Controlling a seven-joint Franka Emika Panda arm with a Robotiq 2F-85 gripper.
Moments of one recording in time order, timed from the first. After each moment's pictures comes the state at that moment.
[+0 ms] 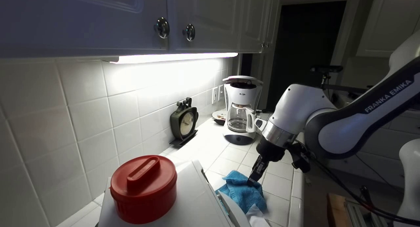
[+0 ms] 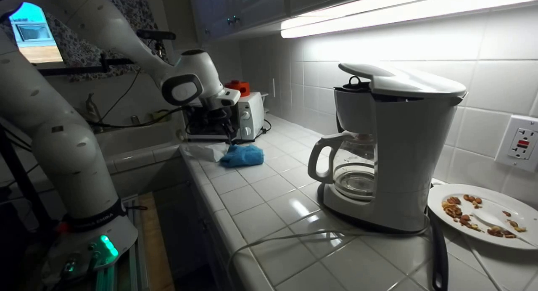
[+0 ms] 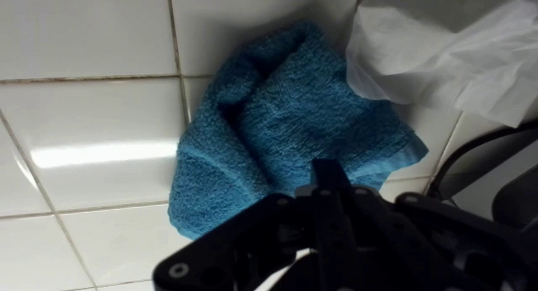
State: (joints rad) arm 0.18 -0.32 -0.05 -2.77 0.21 2.77 -0.03
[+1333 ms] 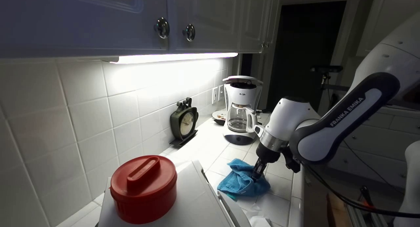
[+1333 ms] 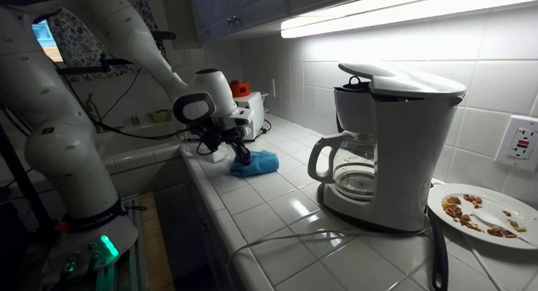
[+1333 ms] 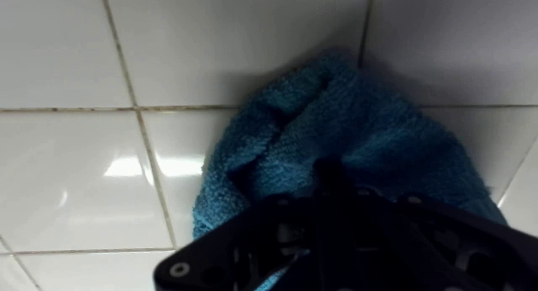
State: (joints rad) arm 0.01 -0.15 -0.09 -2.76 0.05 2.89 -0.09
